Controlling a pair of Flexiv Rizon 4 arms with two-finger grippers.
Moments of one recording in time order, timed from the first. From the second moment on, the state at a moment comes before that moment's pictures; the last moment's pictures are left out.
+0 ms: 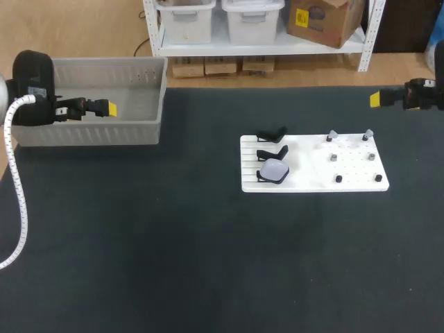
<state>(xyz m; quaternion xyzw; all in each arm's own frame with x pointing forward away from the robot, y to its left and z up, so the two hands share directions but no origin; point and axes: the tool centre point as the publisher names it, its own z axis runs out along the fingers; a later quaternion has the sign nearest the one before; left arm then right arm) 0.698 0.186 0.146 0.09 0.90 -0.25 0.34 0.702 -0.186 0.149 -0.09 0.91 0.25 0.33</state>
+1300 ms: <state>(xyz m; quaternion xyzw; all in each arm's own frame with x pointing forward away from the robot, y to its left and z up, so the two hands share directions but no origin) 0.653 0.092 0.171 0.51 0.68 -0.34 0.40 0.702 -0.186 0.149 -0.09 0.91 0.25 0.33</state>
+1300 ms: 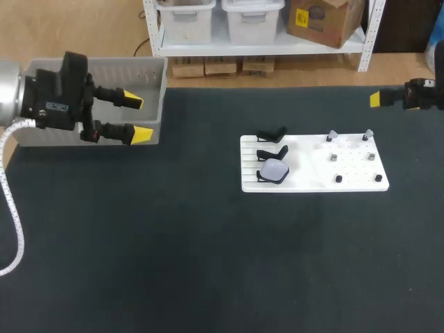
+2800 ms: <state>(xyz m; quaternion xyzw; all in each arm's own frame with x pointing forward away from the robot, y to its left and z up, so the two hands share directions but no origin) 0.641 -0.015 0.080 0.59 0.60 -0.41 0.36 0.702 -0.186 0.149 -0.09 0.91 0.25 0.33</state>
